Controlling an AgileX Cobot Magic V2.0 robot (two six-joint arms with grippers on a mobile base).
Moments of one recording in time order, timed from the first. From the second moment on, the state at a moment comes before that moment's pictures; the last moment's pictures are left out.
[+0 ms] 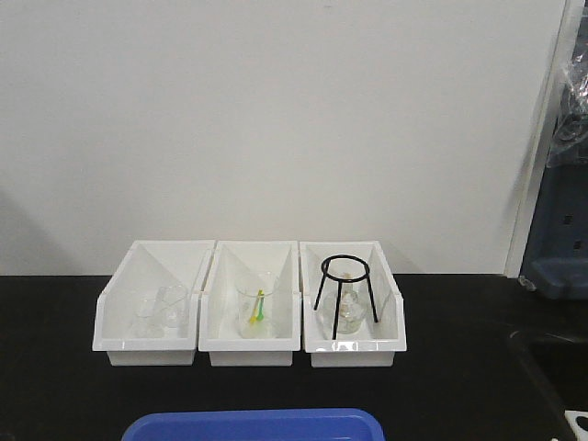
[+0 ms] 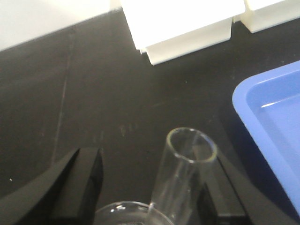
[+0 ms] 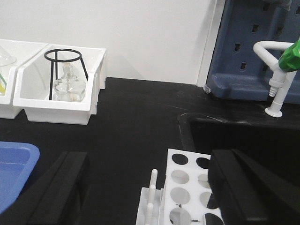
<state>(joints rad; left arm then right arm) -0.14 1.22 -0.29 -0.23 -0.39 0.46 -0.03 0.41 -0.27 -0.05 0.16 -0.08</state>
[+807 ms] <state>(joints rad) -0.14 1.17 -0.29 -0.09 -0.40 0.25 -0.03 0.41 -0.27 -0.05 0.16 -0.08</state>
